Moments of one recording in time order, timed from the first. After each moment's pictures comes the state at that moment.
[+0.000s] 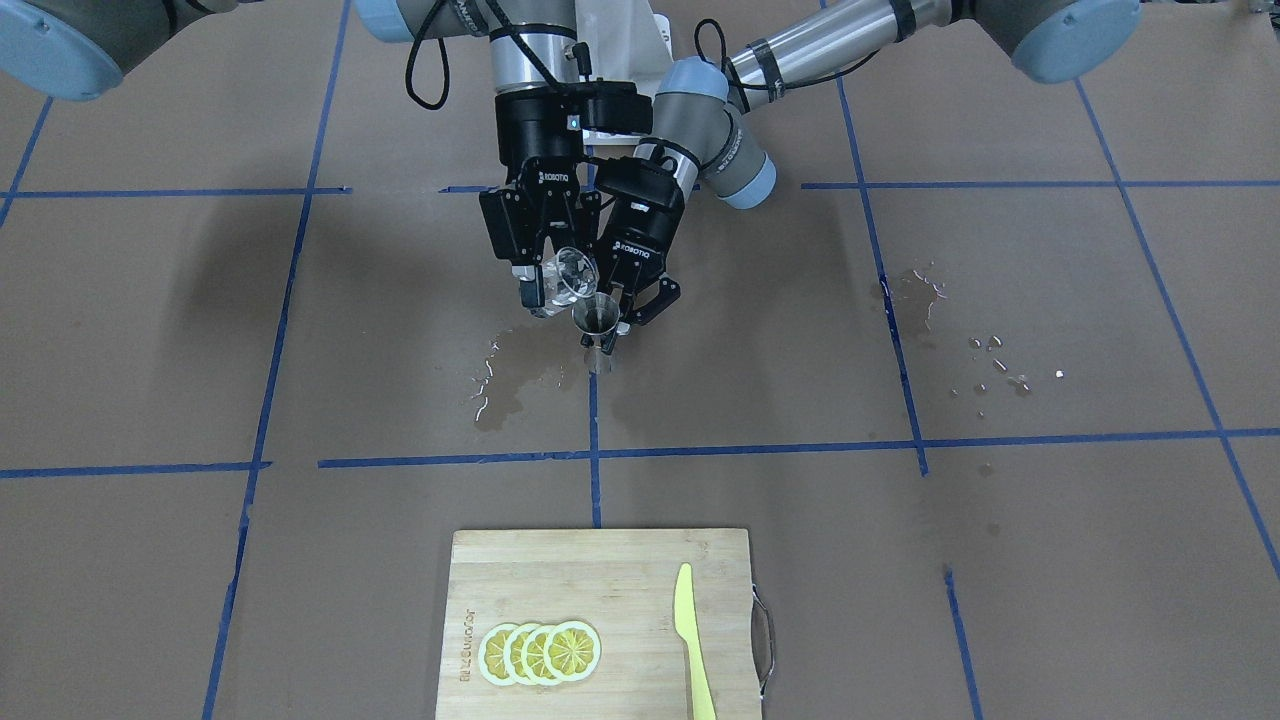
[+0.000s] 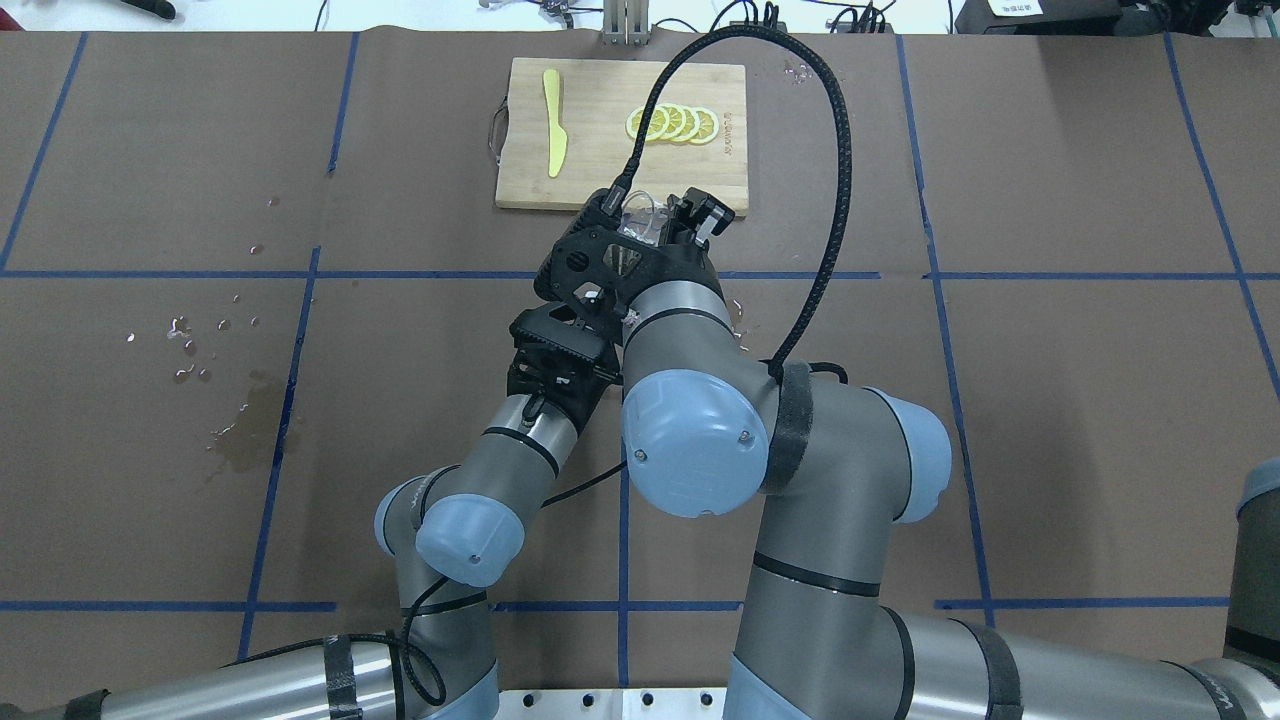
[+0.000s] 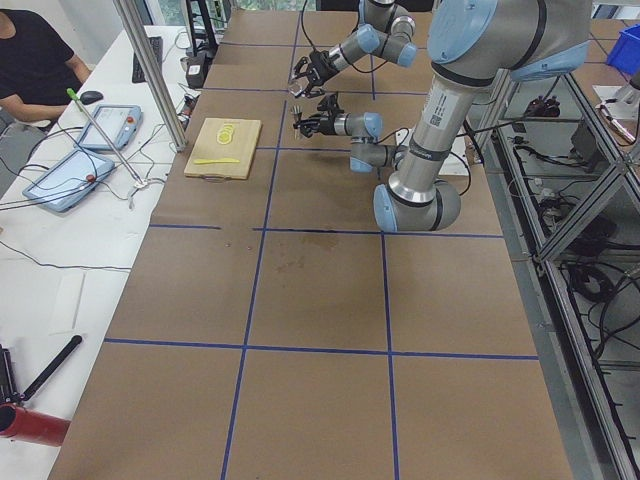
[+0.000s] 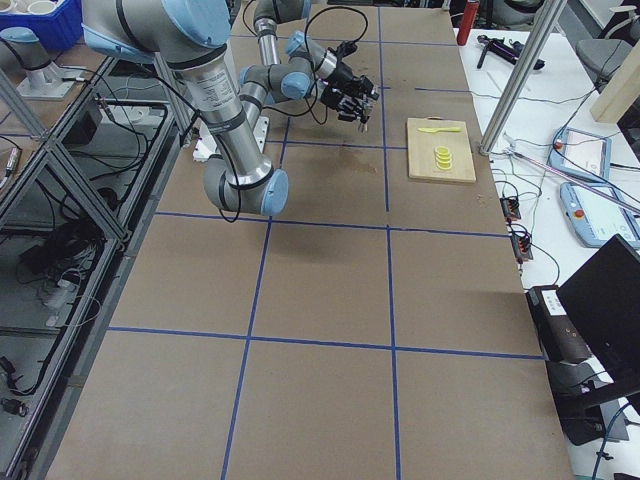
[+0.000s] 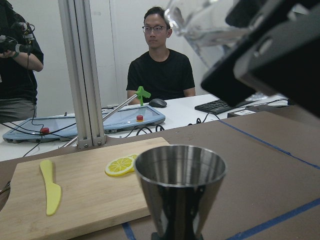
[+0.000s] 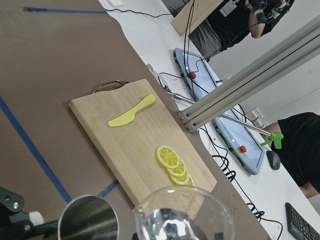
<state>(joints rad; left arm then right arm) -0.26 -2.26 -1.28 -2.83 -0.76 -0.62 0.35 -0.87 1.84 -1.53 0.90 0.28</state>
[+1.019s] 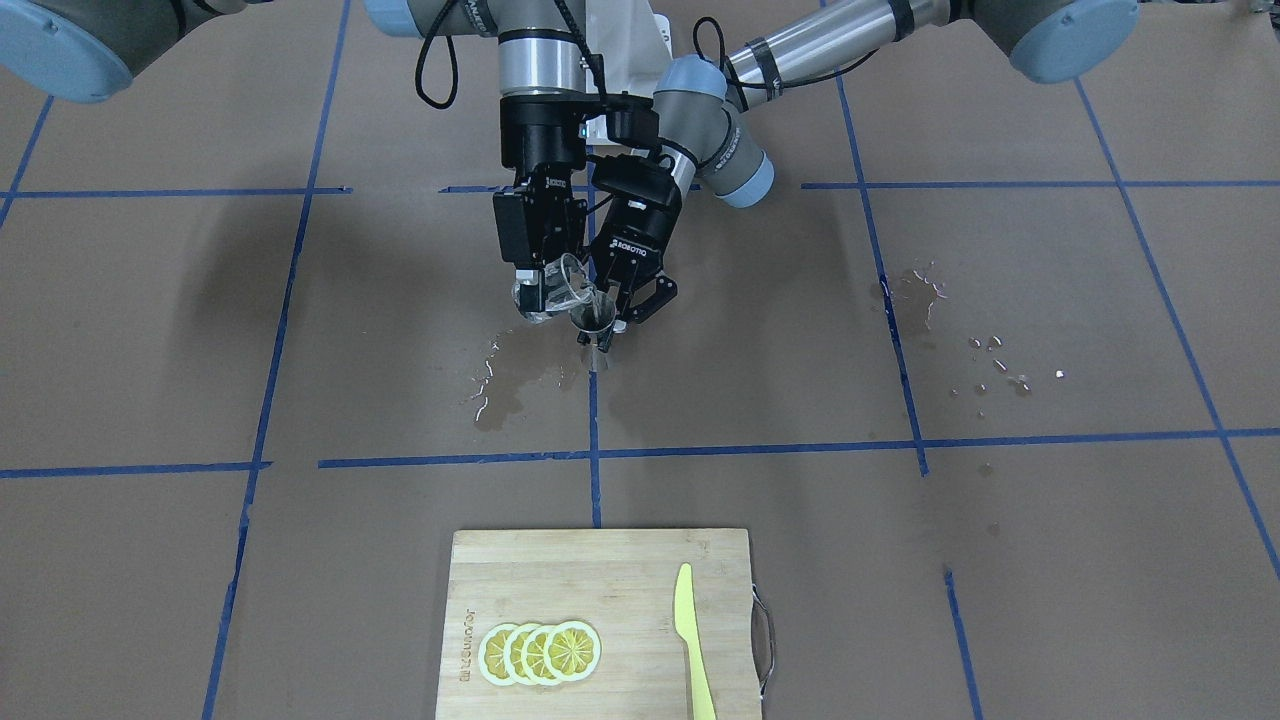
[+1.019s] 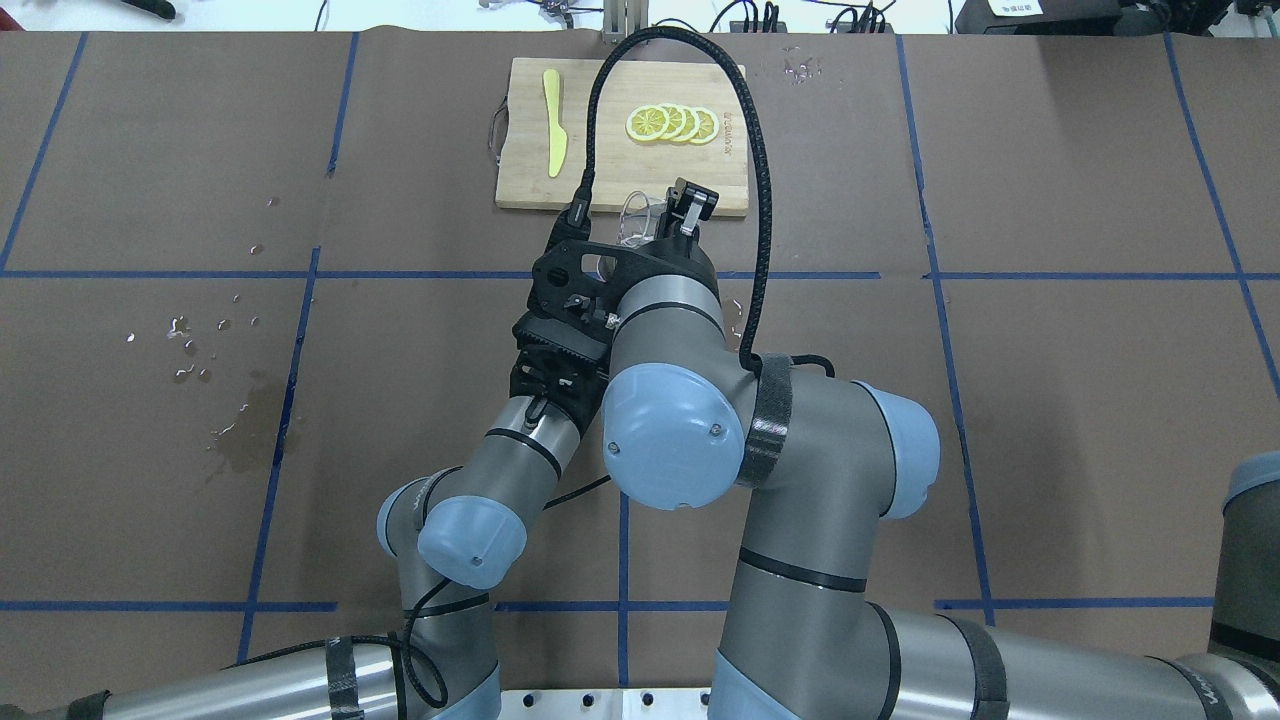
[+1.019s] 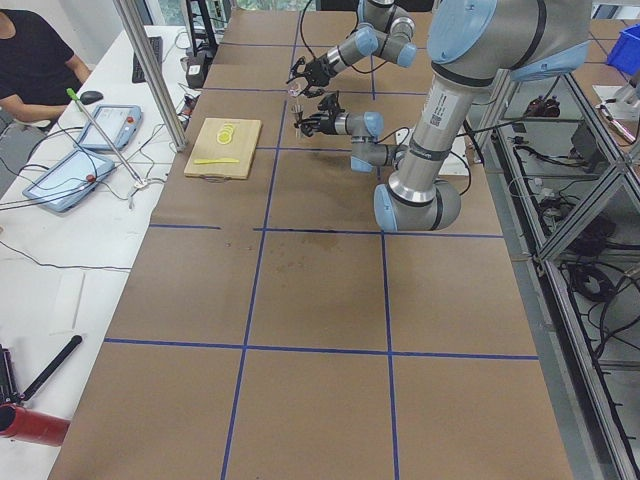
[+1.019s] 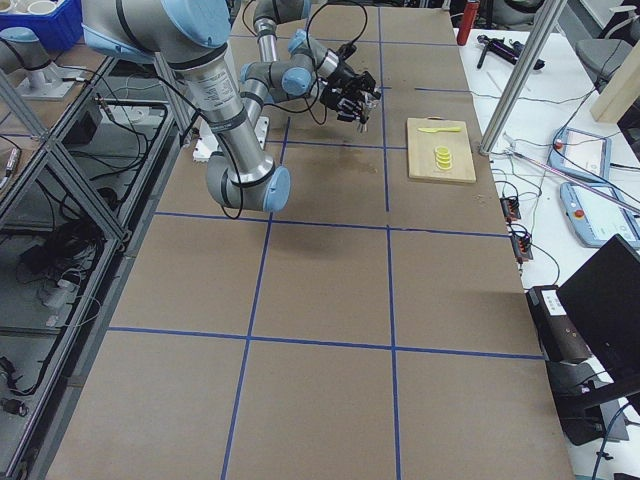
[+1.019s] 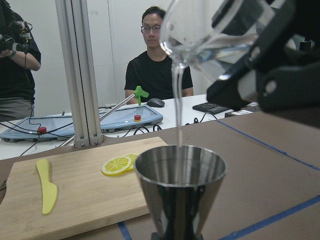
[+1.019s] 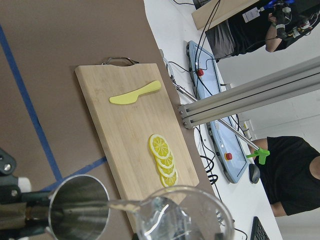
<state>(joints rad) -0.26 -2.27 -1.28 -2.83 -0.76 -0.62 0.35 -0.84 1.83 -1.61 0.87 0.07</state>
